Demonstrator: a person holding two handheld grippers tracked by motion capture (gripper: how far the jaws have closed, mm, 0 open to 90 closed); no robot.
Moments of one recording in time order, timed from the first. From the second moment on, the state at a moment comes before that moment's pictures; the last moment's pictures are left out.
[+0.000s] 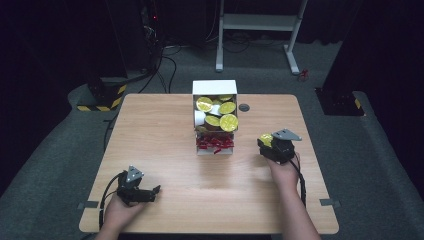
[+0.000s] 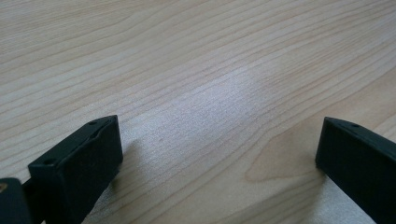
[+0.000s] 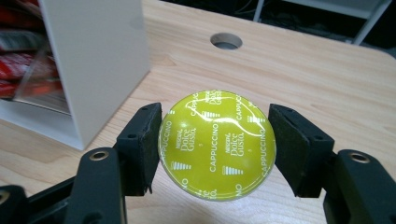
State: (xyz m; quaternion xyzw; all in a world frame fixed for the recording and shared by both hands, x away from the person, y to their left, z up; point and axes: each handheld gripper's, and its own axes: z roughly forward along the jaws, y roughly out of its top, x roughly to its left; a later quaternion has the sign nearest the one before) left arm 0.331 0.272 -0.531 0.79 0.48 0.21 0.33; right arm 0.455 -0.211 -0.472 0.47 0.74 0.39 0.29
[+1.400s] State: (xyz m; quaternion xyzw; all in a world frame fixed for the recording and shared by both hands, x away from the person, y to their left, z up) left arm 0.331 0.272 -0.531 0.79 0.48 0.20 0.33; right arm 0.473 -0.225 -0.510 0.52 0.74 0.35 0.24
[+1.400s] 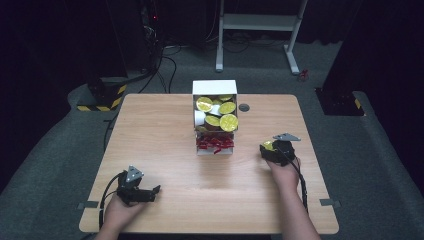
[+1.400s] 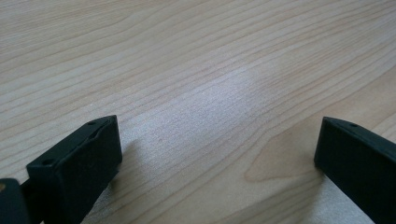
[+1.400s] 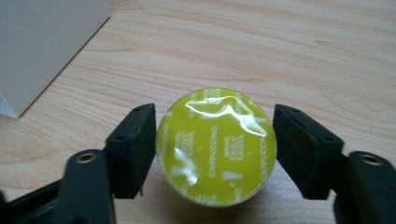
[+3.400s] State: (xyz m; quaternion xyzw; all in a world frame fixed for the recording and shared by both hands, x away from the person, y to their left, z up) left arm 0.338 0.272 -0.530 0.80 0.47 0.19 0.33; right arm 0.361 -0.162 -0.509 0.44 0.79 0.39 0.17
